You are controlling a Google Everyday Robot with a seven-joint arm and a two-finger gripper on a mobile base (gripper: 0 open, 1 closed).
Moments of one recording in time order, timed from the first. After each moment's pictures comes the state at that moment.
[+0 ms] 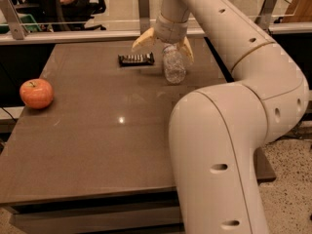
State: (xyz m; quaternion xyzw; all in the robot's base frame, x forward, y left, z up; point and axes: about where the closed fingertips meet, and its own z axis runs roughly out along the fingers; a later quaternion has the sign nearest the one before) arm 0.724 -0.033 0.845 -0.99 0.03 -0.04 0.11
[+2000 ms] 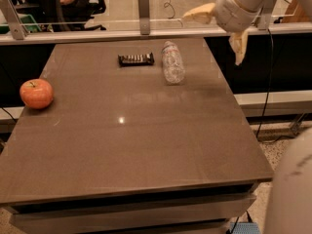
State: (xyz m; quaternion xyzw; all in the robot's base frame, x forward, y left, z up) arm 0.672 -0.156 0.928 -0.94 0.23 -0.12 0.21
